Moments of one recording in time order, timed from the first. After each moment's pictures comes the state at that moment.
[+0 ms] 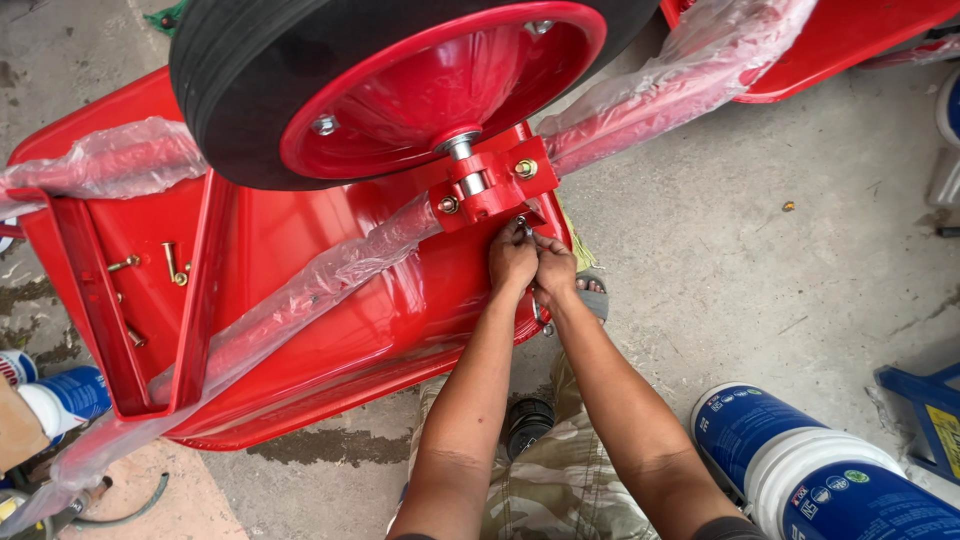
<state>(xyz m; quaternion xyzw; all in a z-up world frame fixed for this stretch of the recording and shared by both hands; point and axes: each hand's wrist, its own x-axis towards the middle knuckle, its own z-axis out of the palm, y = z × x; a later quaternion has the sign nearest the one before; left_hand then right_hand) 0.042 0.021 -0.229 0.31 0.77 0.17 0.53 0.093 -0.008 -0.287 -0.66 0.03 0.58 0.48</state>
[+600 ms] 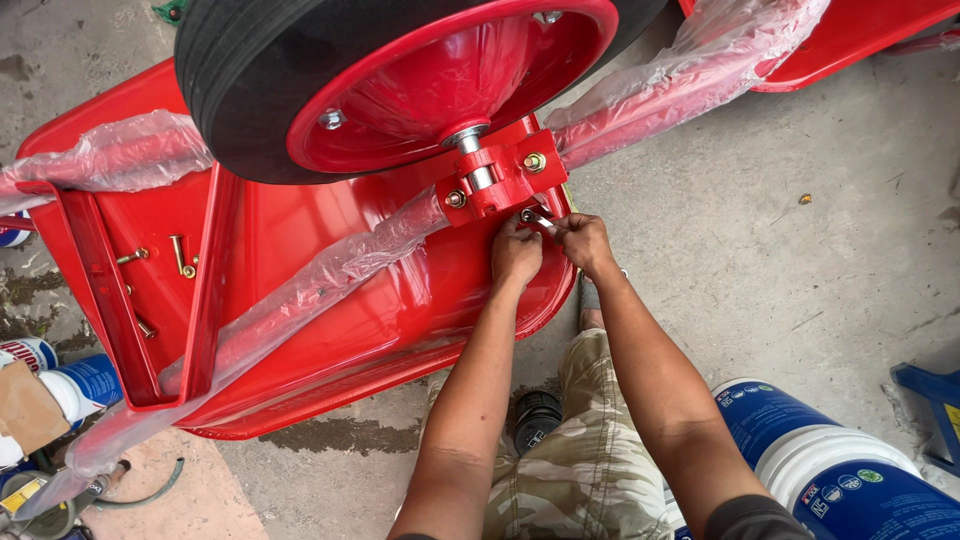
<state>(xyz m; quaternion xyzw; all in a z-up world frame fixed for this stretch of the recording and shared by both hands) 0.025 0.022 -0.237 0.35 0.76 0.11 0.53 0.155 0.016 -0.298 -0.70 -0.35 0.55 0.27</state>
